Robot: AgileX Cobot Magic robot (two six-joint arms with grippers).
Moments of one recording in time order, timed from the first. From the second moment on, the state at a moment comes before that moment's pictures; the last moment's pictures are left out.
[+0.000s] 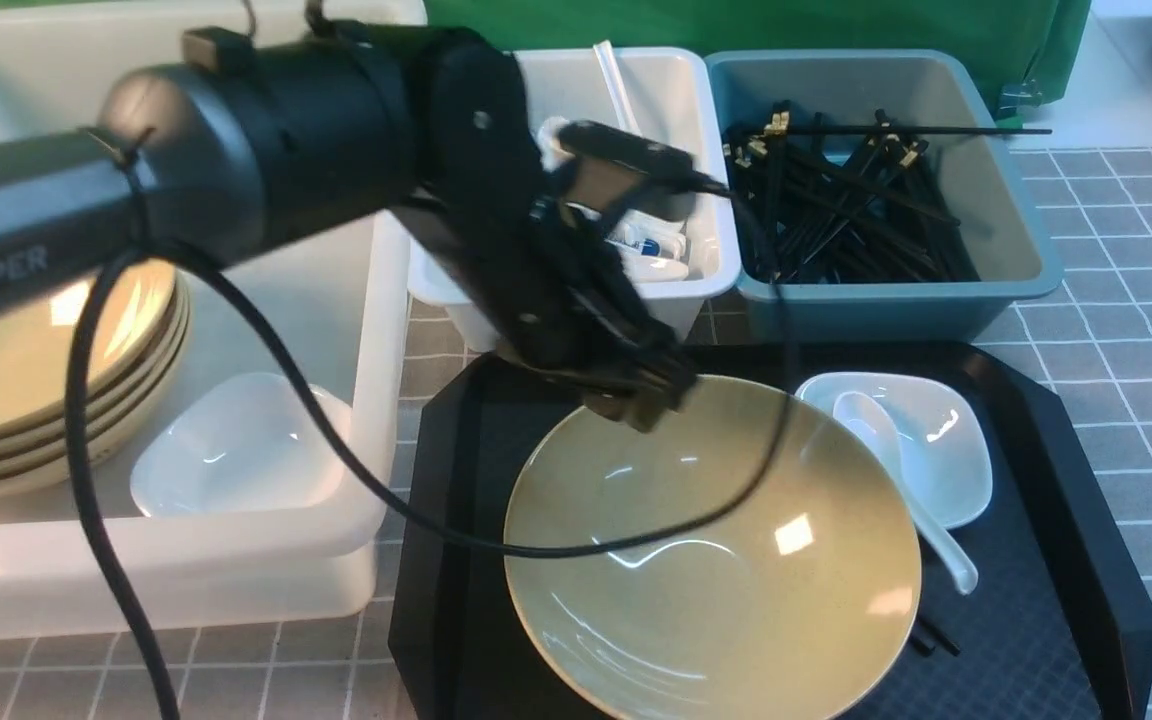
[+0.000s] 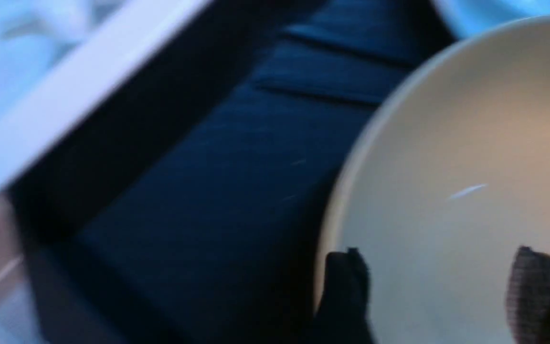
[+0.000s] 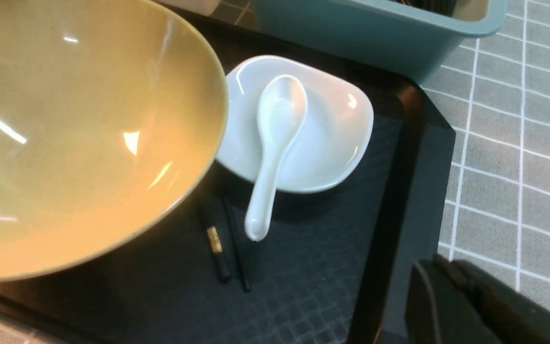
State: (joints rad) right arm 0.08 0.44 -0.37 0.23 0.58 -0.35; left arm -0.58 1.79 -1.44 -0.20 0.91 0.20
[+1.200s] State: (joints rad) right arm 0.08 0.44 -0.37 0.24 0.59 -0.31; left arm 0.19 1.28 -1.44 -0.41 1.03 0.40
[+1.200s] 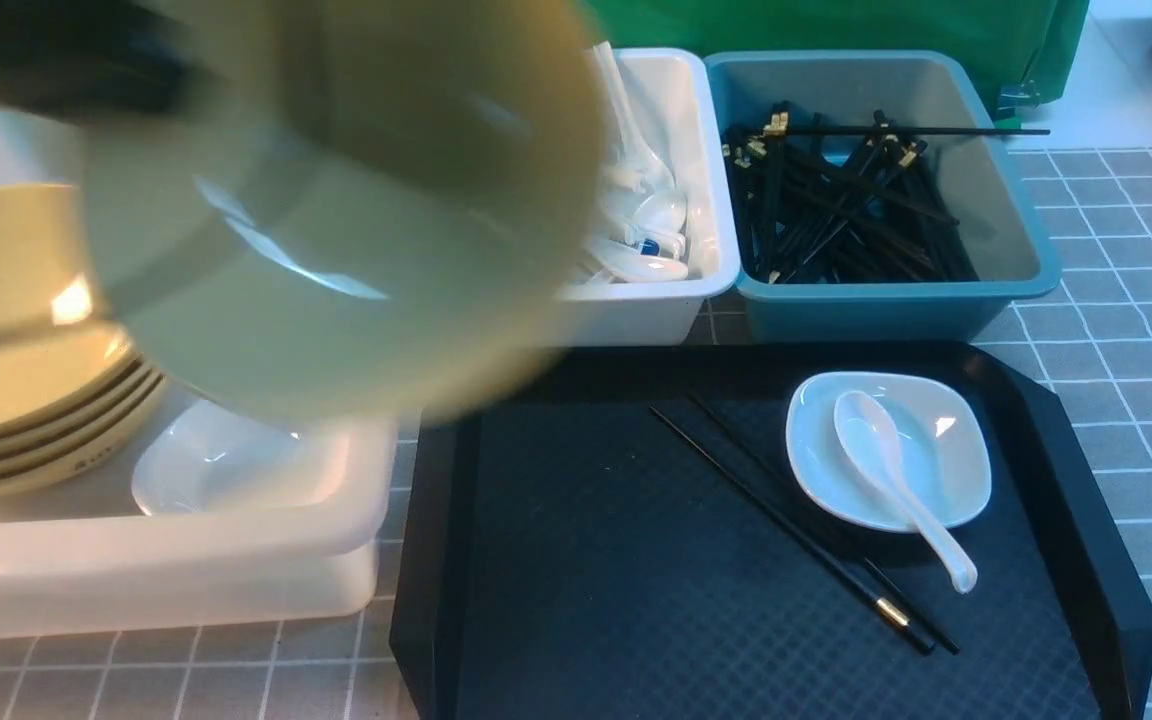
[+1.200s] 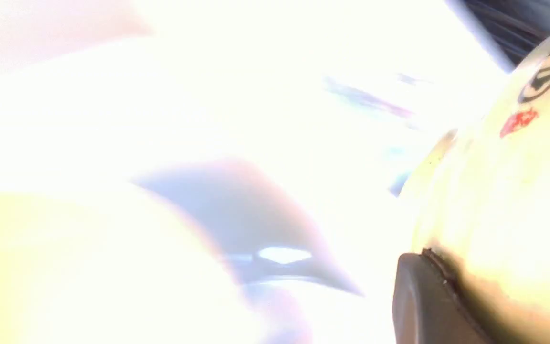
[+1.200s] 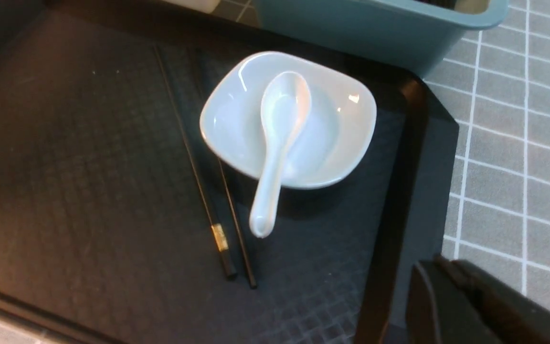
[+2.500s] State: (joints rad) right arm 0.28 1.21 -0.73 0.28 0.61 -0.31; left arm 0.22 0.87 -1.16 -0.56 0.90 0.36
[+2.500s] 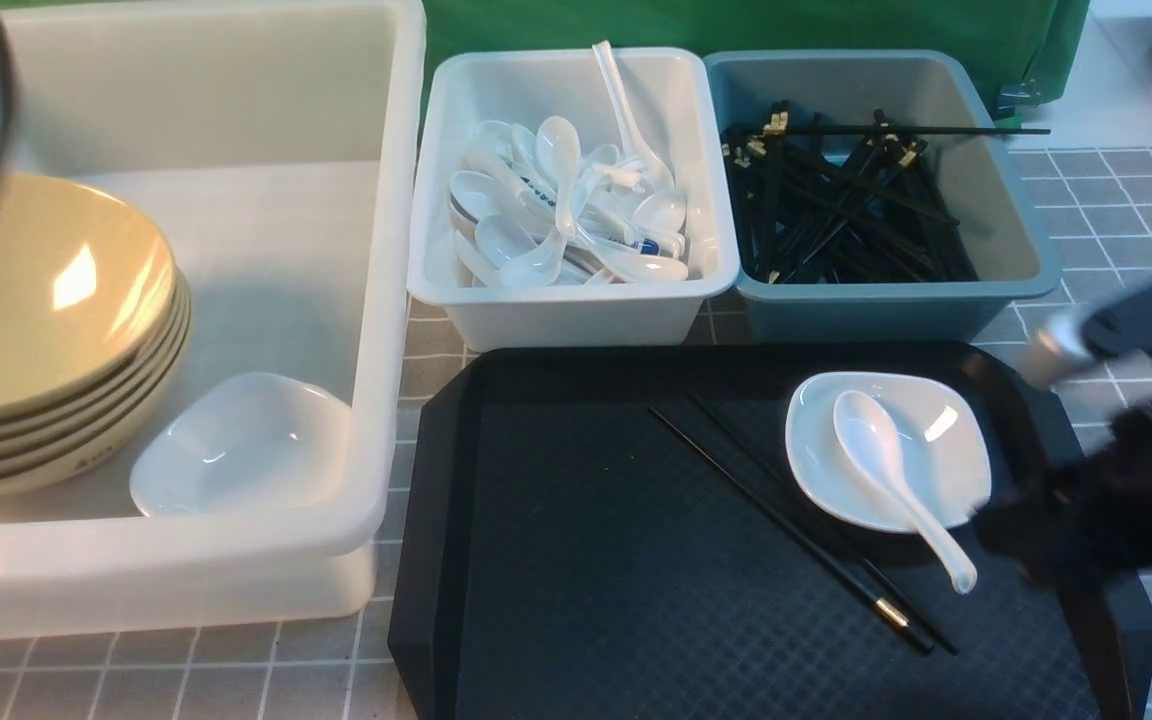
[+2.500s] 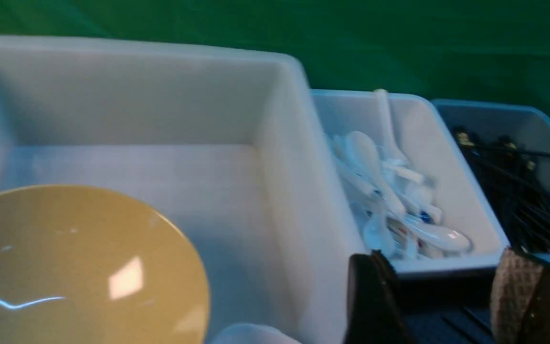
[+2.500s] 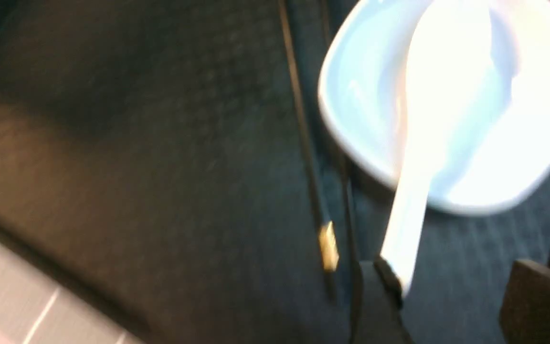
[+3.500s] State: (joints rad) right arm 0.30 1.61 -1.02 0.28 0.64 -0.33; left arm 0.13 0.39 -0.51 -0.48 0.86 0.42
